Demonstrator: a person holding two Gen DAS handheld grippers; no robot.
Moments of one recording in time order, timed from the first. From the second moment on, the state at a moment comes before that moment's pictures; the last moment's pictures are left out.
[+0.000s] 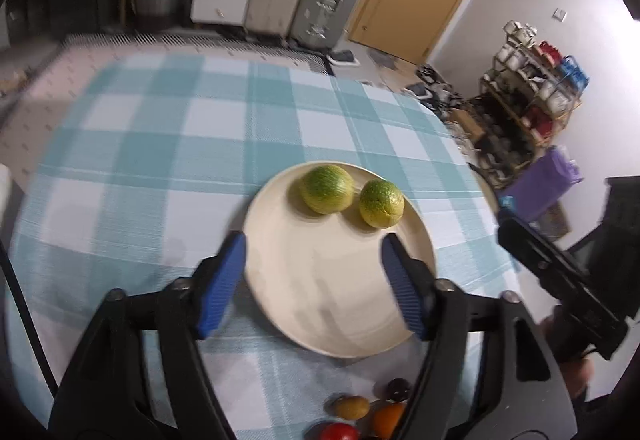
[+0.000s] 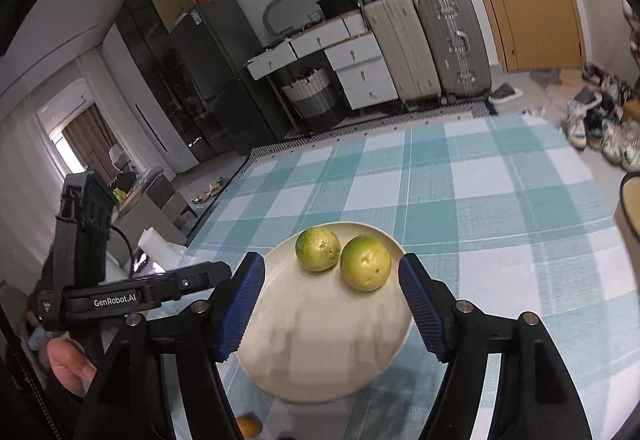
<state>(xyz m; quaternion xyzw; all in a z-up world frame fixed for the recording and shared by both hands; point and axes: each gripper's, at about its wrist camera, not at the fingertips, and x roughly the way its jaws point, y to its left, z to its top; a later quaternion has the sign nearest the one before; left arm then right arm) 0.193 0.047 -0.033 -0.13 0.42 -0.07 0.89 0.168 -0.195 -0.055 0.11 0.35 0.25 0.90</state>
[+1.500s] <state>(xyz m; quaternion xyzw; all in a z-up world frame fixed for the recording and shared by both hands) -0.024 0.016 -0.017 -0.06 0.37 -0.02 0.93 -0.031 -0.209 -0.036 0.04 0.23 0.21 0.95</state>
